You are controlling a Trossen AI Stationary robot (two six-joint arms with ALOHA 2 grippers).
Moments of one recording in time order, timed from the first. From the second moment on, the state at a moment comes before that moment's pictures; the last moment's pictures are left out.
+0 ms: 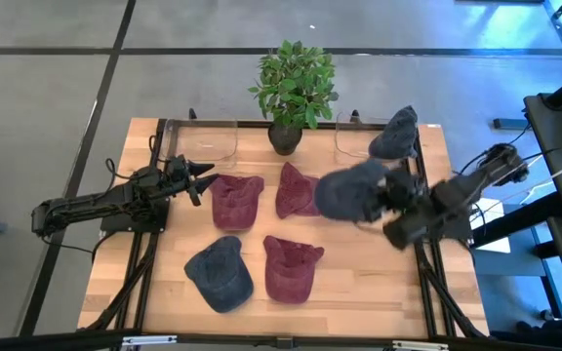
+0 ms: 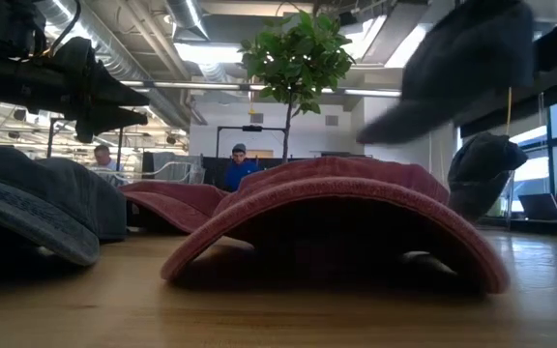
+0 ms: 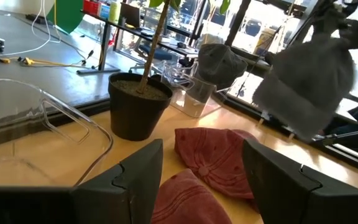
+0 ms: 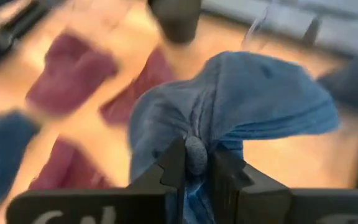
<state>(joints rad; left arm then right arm) 0.30 0.15 0.01 0.10 -0.16 -0.36 0.55 1.28 1.42 -1.57 0.80 1.58</state>
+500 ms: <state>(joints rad) 0.30 0.15 0.01 0.09 -0.17 -0.35 -0.03 1.10 1.42 -1.50 0.97 0.96</state>
